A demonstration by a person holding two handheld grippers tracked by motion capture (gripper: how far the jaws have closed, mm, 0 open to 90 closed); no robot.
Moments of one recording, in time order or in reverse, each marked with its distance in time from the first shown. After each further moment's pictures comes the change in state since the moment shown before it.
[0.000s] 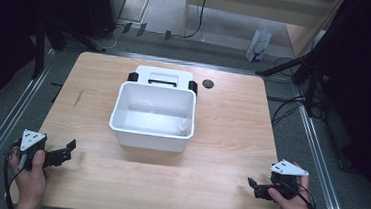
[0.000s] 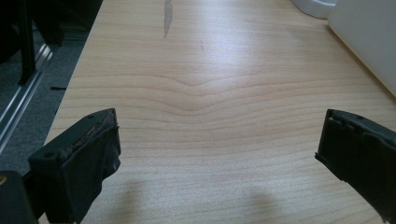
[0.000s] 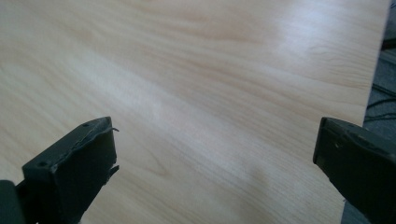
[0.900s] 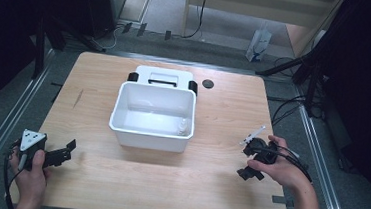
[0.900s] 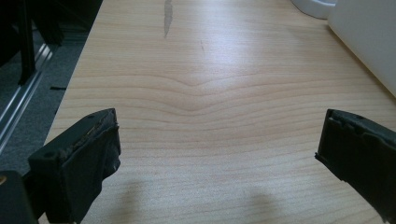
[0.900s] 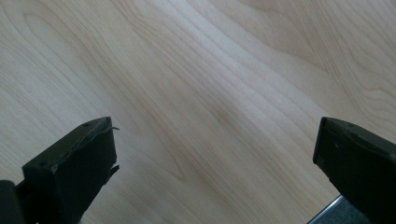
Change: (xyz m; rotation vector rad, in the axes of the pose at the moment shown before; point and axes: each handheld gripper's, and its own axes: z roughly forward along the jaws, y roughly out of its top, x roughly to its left) left arm 0.000 0.000 0.000 -0.001 0.000 0.002; right arm 0.025 0.107 0.035 0.580 0.093 -0.289
